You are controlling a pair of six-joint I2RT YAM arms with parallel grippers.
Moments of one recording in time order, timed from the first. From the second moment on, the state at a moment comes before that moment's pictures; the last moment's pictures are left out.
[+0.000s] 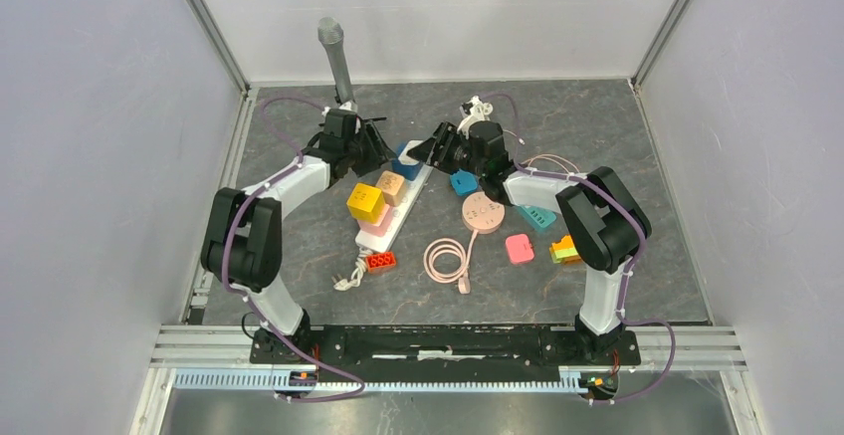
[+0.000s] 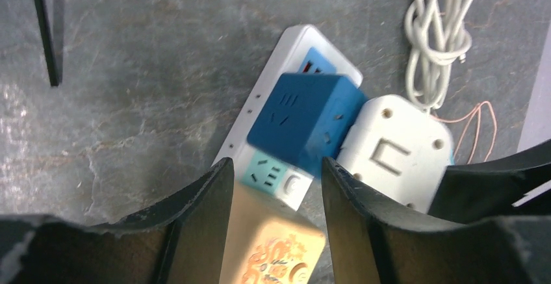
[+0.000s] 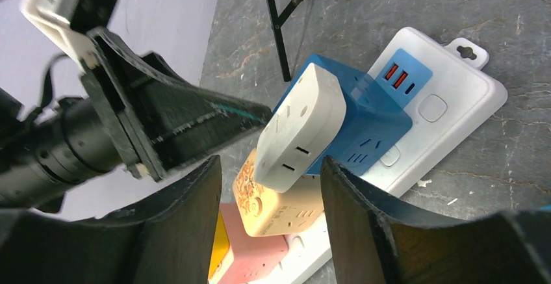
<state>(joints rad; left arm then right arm) -0.28 1.71 1.13 -0.13 0.15 -0.68 0.57 1.91 1.10 0.52 -0.30 0.87</state>
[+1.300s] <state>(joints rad) -0.28 1.63 0.99 0.05 0.08 -0.73 0.60 1.96 1.15 0.55 -0.23 0.95</state>
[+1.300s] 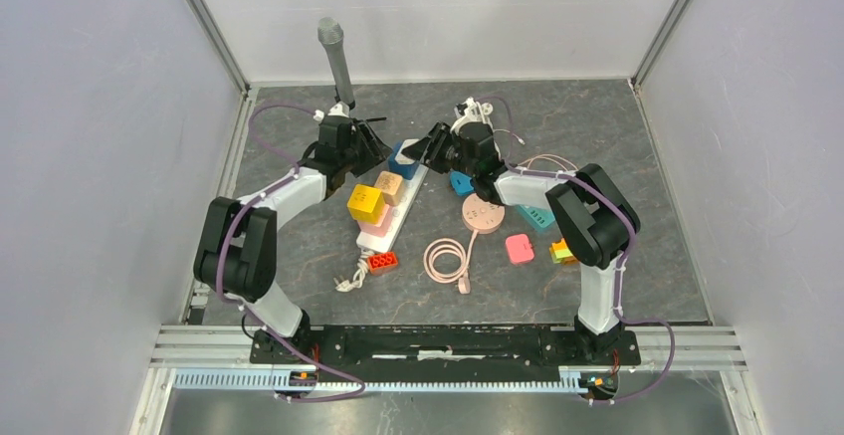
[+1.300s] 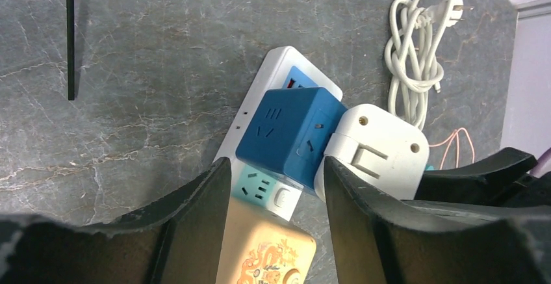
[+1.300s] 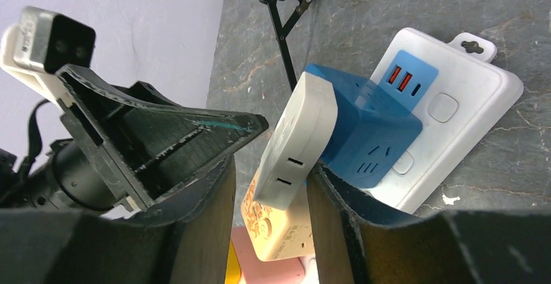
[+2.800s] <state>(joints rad) -0.30 1.70 1.02 0.01 0.03 -0.79 0.56 2.05 1.11 0.94 -0.35 1.26</state>
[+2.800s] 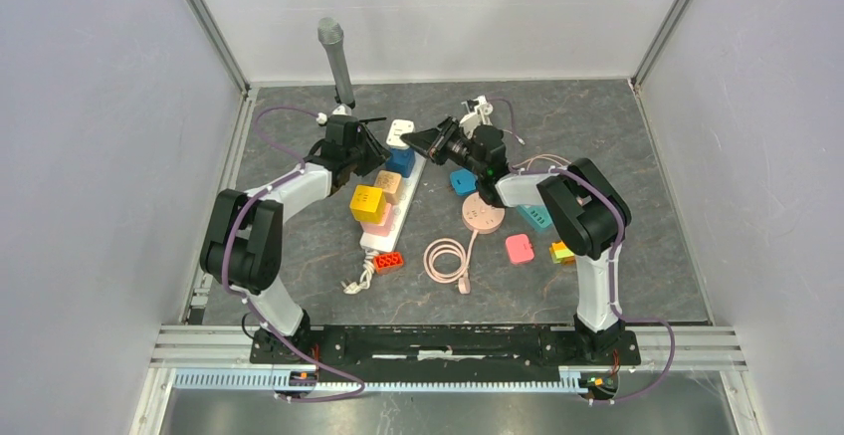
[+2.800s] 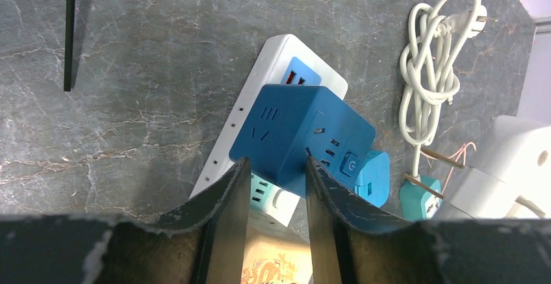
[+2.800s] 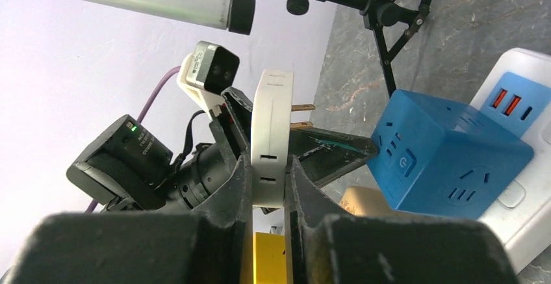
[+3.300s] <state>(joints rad) -0.29 1.70 1.23 -0.30 0.06 -0.72 0.51 1.75 0.96 0.74 -0.35 0.99</state>
